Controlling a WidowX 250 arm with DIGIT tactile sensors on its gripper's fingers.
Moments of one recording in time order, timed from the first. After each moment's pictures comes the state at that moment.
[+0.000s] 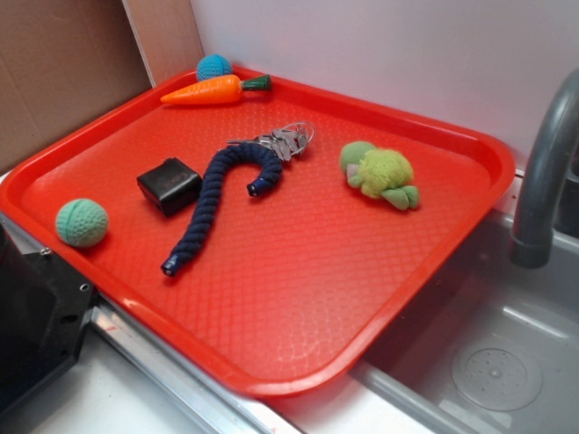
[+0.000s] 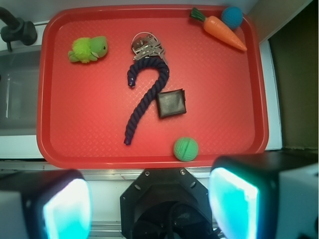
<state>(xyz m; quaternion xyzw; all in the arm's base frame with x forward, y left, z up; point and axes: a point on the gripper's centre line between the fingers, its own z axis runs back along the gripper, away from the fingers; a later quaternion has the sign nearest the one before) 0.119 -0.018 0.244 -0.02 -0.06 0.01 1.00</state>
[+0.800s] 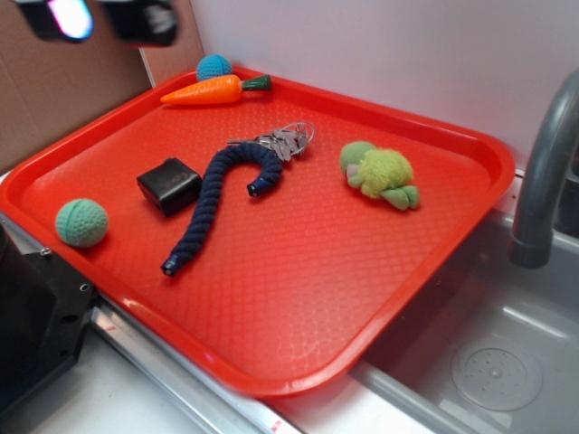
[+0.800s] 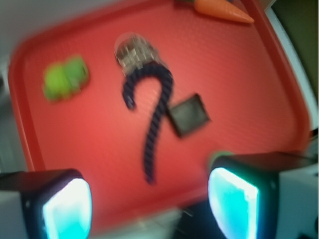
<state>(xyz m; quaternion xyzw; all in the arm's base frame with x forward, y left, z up) 0.183 -0.043 0.172 -0.04 -0.07 0.21 0.97</state>
